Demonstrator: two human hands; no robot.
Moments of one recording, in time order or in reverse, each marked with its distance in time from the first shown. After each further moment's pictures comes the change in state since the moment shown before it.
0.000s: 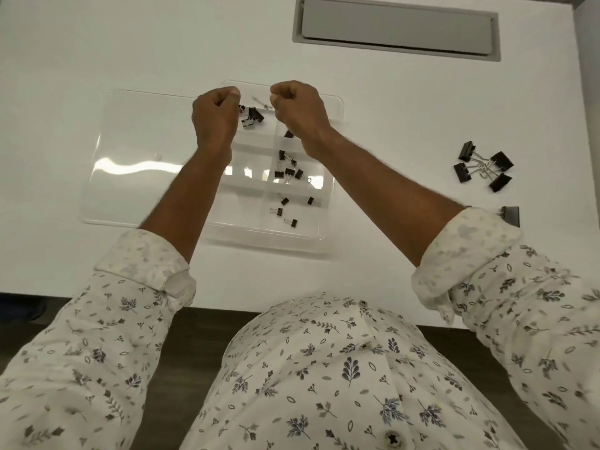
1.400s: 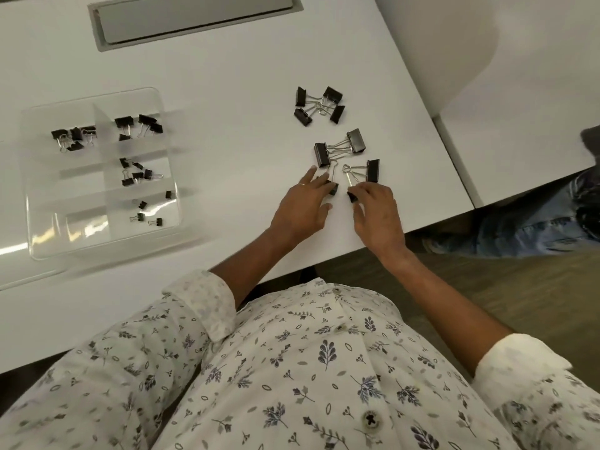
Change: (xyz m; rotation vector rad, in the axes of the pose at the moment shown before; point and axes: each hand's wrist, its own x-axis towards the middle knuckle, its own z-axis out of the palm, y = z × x) left_hand -0.313 -0.079 0.257 0.829 -0.944 0.876; right_hand -0.302 0.264 -0.282 -0.900 0.525 -0.064
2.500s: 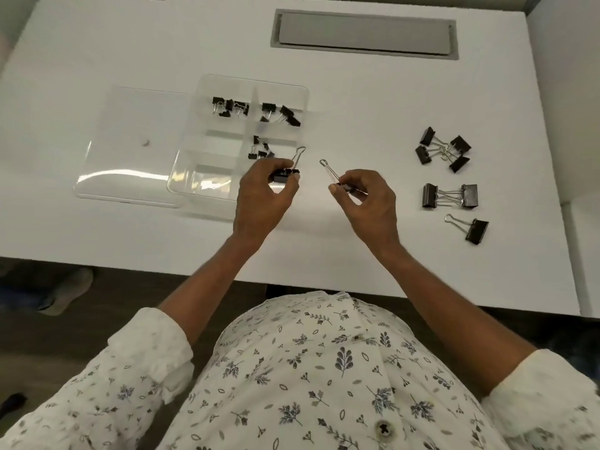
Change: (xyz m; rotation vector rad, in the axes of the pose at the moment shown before) left_hand -0.151 -0.094 -0.130 -0.448 0.879 -0.496; right_hand 0.056 -0.205 0.017 0.779 -0.072 -0.157
